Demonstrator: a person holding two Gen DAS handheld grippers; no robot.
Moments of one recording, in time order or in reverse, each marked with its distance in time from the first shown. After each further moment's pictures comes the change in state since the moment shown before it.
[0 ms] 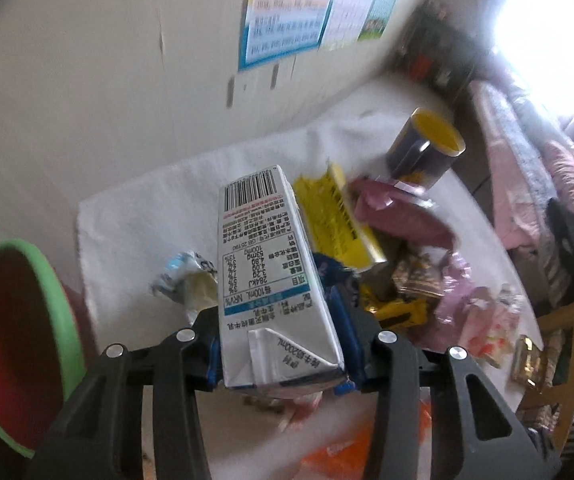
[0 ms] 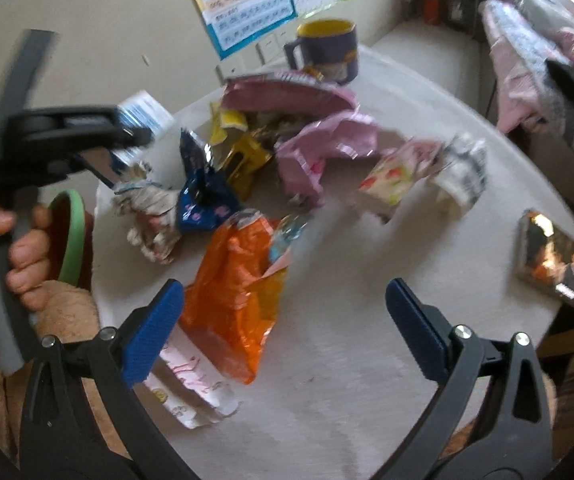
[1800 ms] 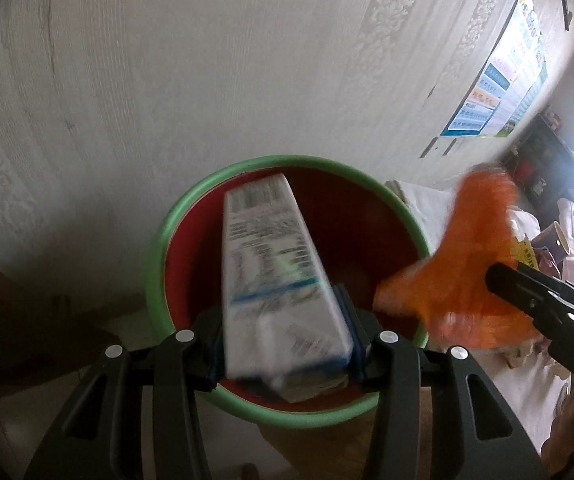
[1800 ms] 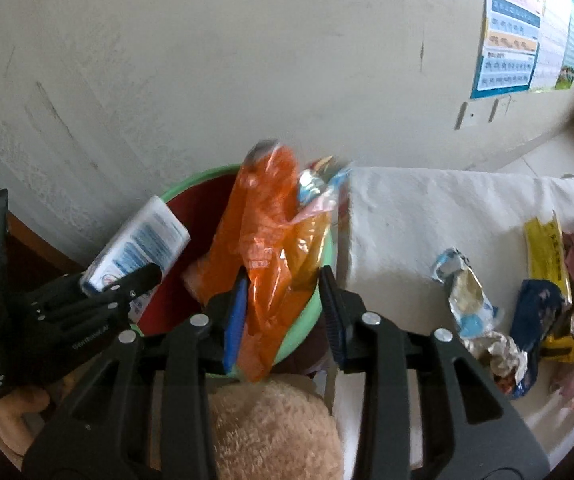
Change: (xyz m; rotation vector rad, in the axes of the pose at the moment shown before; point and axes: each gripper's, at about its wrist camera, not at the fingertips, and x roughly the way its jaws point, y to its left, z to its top) left arm -0.087 0.270 -0.113 -0.409 -0.117 0.246; right arm 0.061 0.309 0.041 -0.547 0.061 0.283
